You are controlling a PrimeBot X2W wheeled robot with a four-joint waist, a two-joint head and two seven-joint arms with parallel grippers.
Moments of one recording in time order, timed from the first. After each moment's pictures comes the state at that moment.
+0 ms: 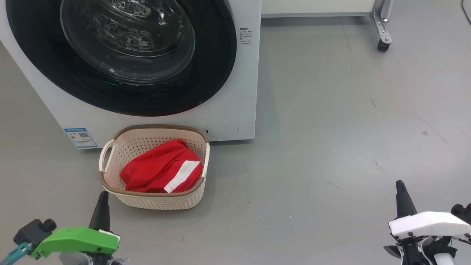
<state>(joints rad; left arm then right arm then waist) -0.06 0.05 -0.05 0.32 -1.12 -0.12 -0.05 0.04 -0.10 0.06 0.17 1.08 0.02 -0.09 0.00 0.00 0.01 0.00</state>
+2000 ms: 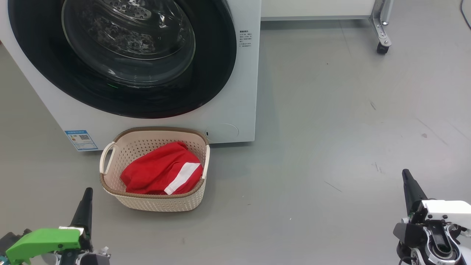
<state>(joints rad) -0.06 0.04 0.08 0.28 -1.60 -0.12 0.11 -0.05 -0.09 -0.06 0.27 1.66 0.11 0.05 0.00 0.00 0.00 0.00</state>
